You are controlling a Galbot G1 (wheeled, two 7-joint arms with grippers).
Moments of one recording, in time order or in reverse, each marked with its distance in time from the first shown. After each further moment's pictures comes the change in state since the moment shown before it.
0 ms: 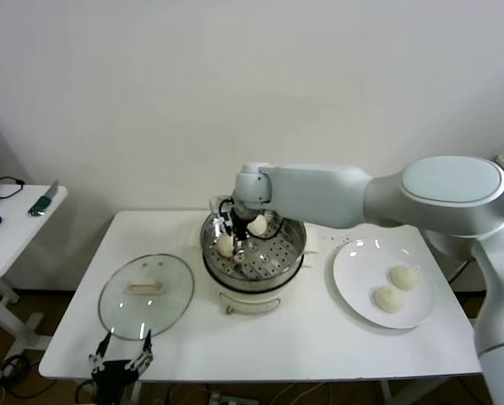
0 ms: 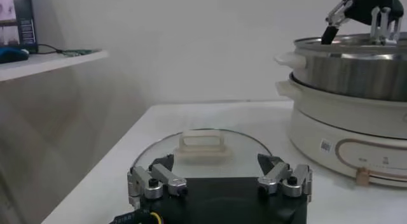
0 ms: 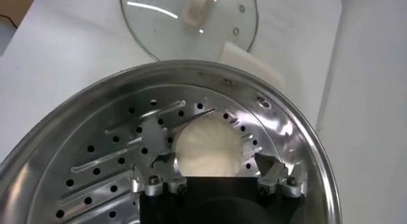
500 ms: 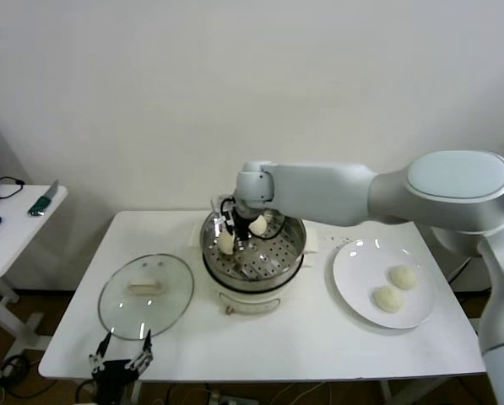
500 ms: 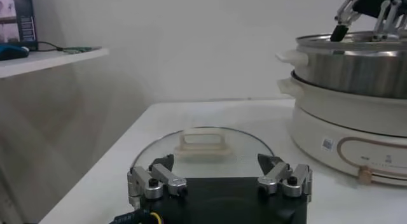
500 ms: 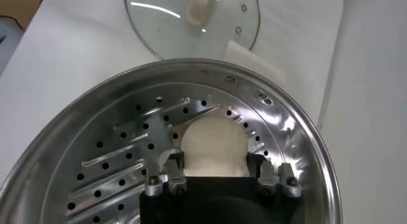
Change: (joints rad) left arm -0.008 0.002 -0.002 0.015 -0.003 0.000 -0.002; right arm -0.032 0.040 -0.021 -0.030 0.017 -0.022 0.031
